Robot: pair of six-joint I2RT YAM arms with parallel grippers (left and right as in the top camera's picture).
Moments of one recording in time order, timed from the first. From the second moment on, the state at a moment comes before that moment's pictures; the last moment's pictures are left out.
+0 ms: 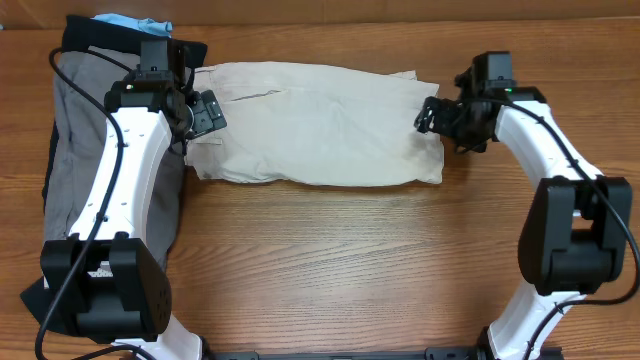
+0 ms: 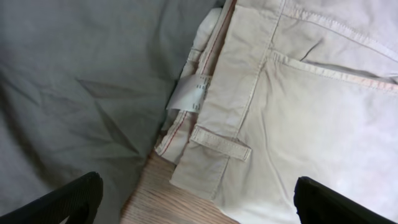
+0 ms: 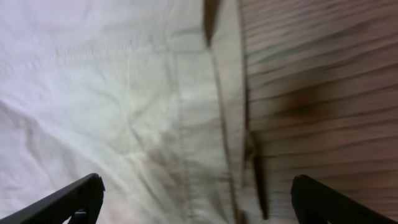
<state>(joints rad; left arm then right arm) 0.00 1.79 1.55 -0.93 -0.13 -0.41 0.02 1.98 1.46 -0.70 -0.26 0.29</state>
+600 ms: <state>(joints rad) 0.00 1.79 1.55 -0.94 -0.12 -0.41 0.06 2.06 1.41 -0.72 -0.18 0.36</state>
